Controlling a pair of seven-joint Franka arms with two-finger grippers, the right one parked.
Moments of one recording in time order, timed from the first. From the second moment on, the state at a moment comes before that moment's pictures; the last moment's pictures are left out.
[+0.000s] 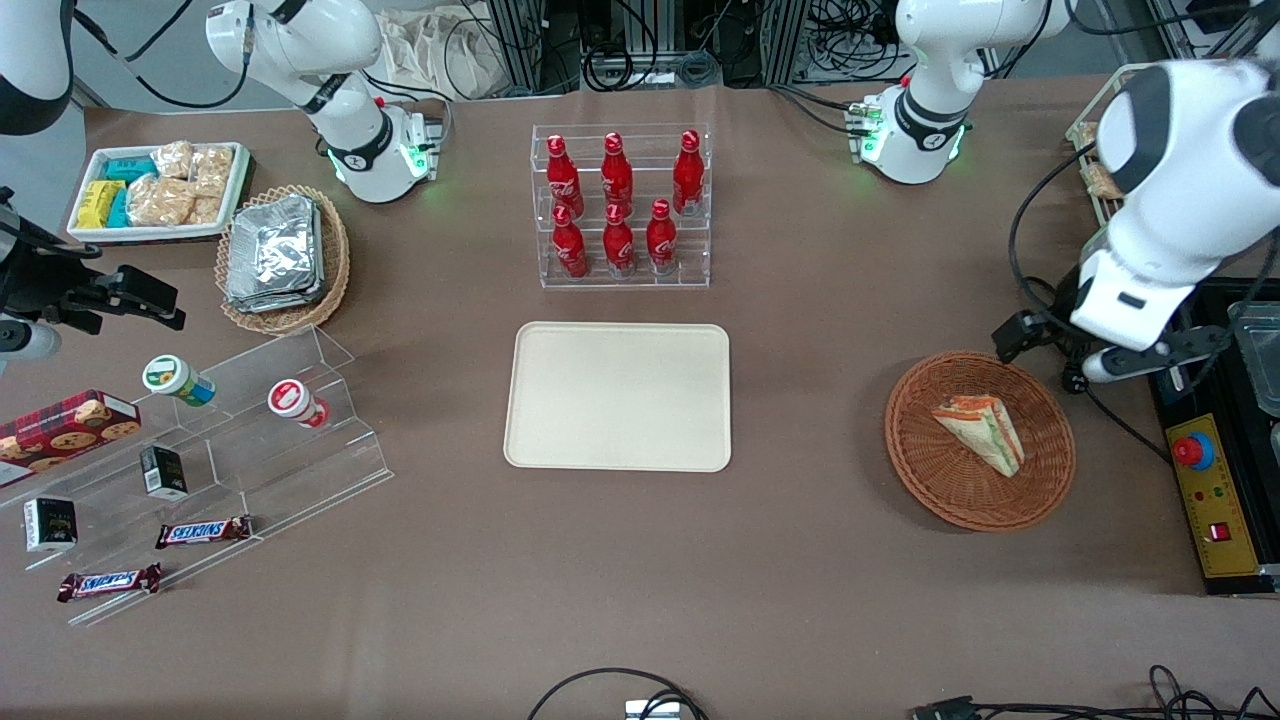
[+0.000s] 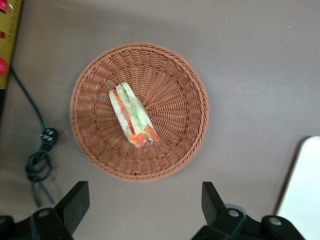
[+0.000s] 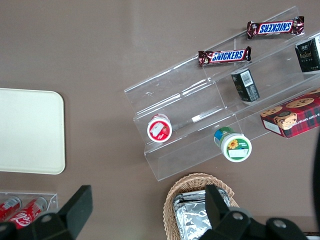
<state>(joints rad) 0.04 -0.04 -0.14 -2.05 0.02 2.06 -0.36</state>
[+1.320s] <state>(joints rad) 0.04 0.21 -0.06 -2.17 0.11 2.40 -0.64</state>
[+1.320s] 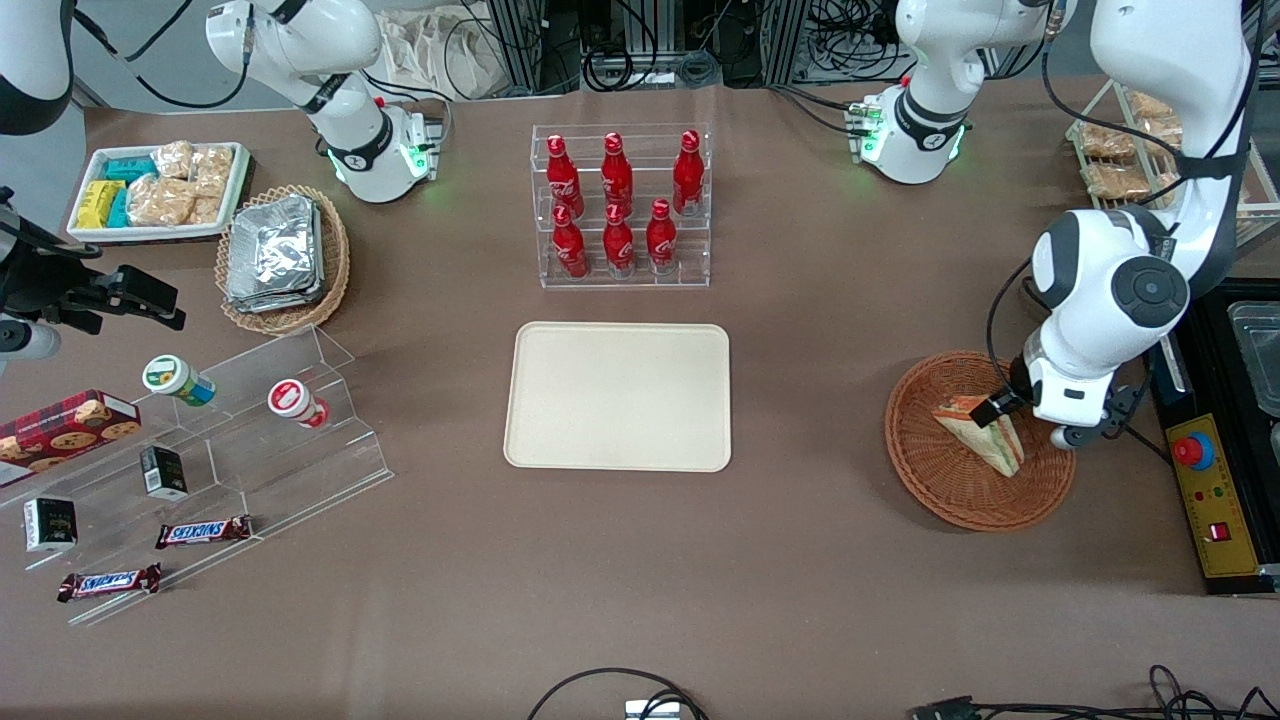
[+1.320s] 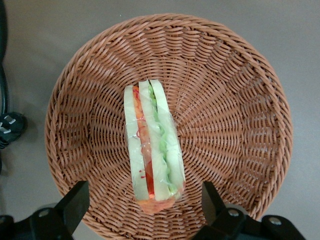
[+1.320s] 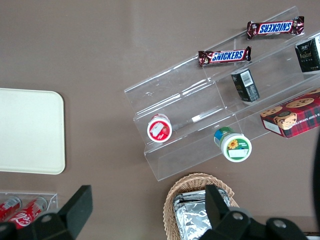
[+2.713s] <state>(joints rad) 0.04 0.31 -0.07 -2.15 0.18 2.44 -0.66</state>
